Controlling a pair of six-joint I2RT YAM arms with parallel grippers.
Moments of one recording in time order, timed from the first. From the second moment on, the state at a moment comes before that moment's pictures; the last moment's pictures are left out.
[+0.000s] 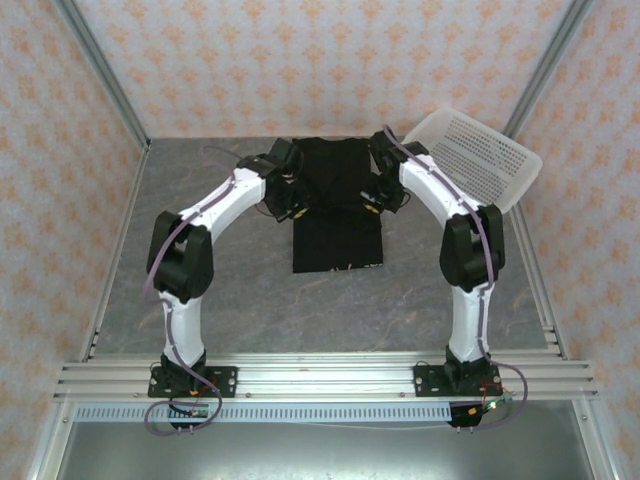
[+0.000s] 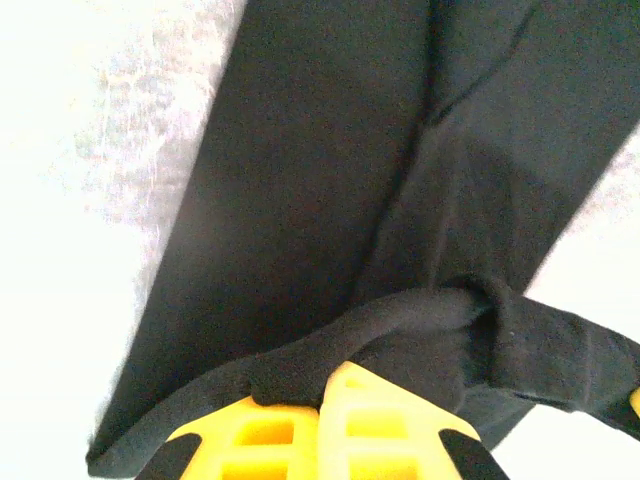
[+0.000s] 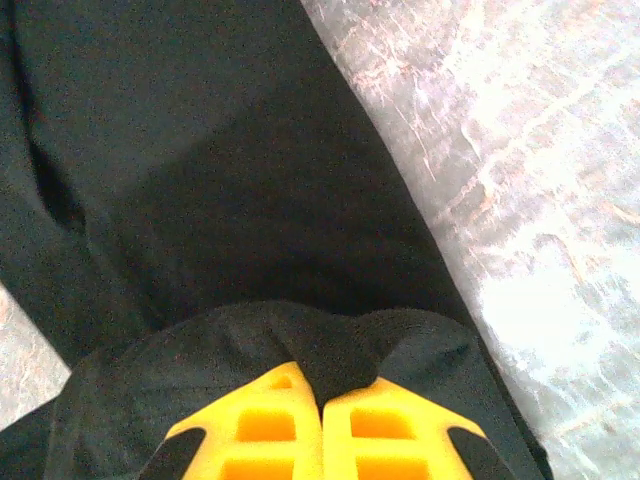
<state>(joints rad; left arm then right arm) -0.38 2.03 1.73 -0.89 0.18 -0.99 0.35 2.08 1.85 -1.08 -0.12 0.86</state>
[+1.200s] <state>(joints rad) -0.51 1.76 1.01 -0.57 0.26 -1.35 0.34 1.70 1.00 -0.64 -0.38 1.02</state>
